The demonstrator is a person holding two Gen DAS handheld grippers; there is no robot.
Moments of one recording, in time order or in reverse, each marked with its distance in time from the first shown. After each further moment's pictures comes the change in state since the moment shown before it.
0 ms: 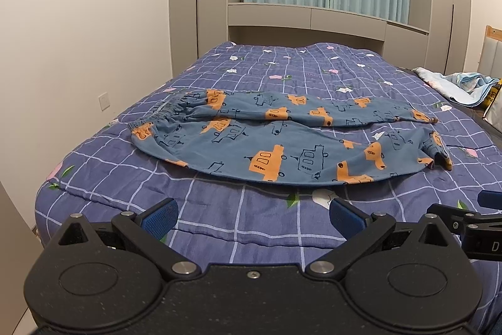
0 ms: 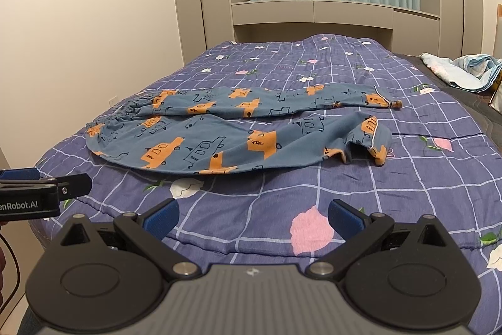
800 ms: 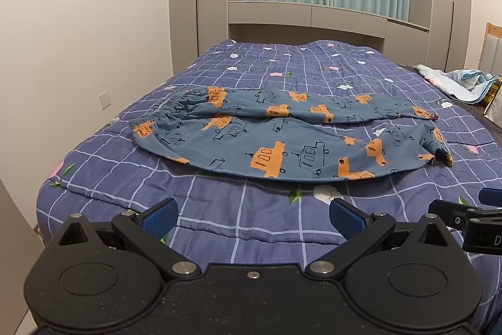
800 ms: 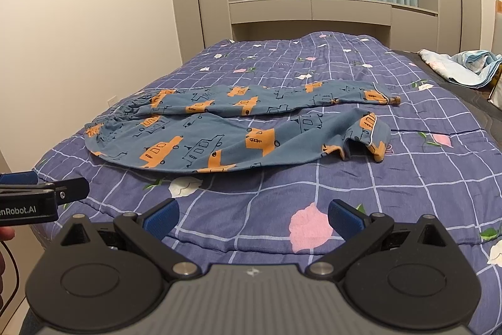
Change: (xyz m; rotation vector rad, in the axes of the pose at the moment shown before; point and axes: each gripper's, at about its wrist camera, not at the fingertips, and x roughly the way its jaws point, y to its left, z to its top) left arm -0.001 0.002 -0.004 0.001 0.006 0.000; right arm 0.000 -0.002 -0.001 0.015 0.009 0.000
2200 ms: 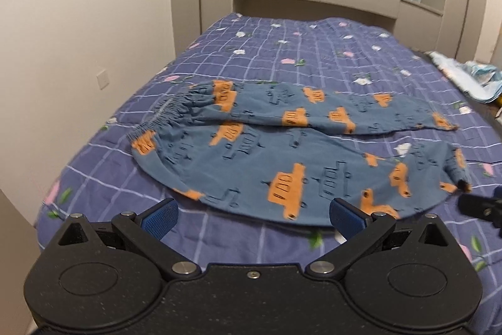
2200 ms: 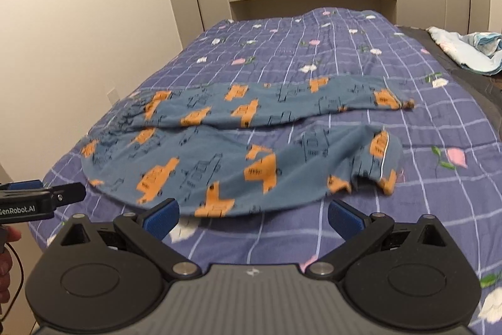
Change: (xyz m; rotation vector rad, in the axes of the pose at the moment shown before) left arm 0.055 0.023 0.087 -0.010 0.164 0.023; right arm 0.036 -0.016 0.085 0.047 0.117 0.026
